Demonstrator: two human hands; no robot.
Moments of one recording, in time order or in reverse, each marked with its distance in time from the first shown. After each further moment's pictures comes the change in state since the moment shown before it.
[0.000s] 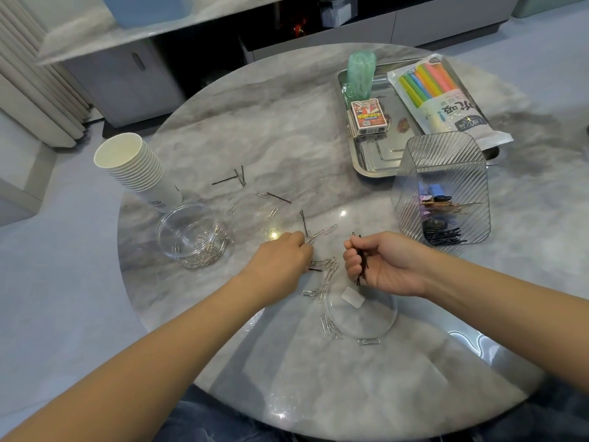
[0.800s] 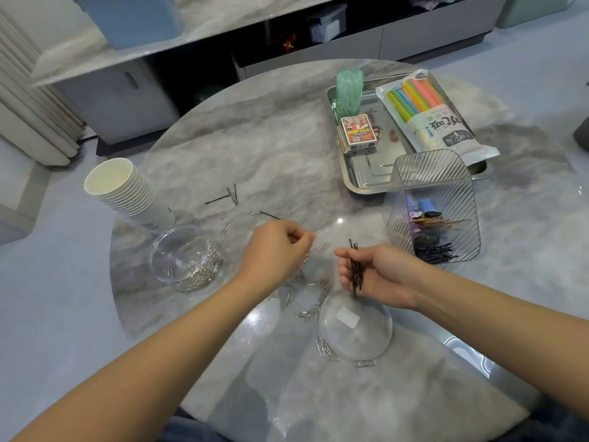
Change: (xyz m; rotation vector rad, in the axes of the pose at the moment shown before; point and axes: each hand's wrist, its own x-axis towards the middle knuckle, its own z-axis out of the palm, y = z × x) left_hand 0.021 0.005 -0.042 -0.862 0.267 -0.449; right_hand 0.007 -0.008 -0.006 -0.047 0.034 -0.119
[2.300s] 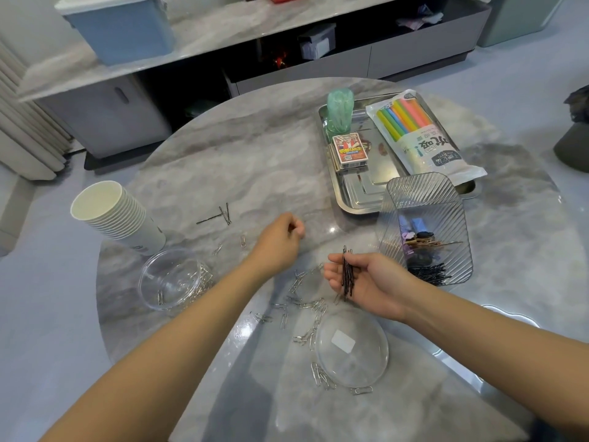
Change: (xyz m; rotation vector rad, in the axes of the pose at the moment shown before) left_hand 0.061 -0.004 0.011 -0.059 -0.103 0.091; right_hand 0.010 -0.013 0.008 0.064 0.026 -0.085
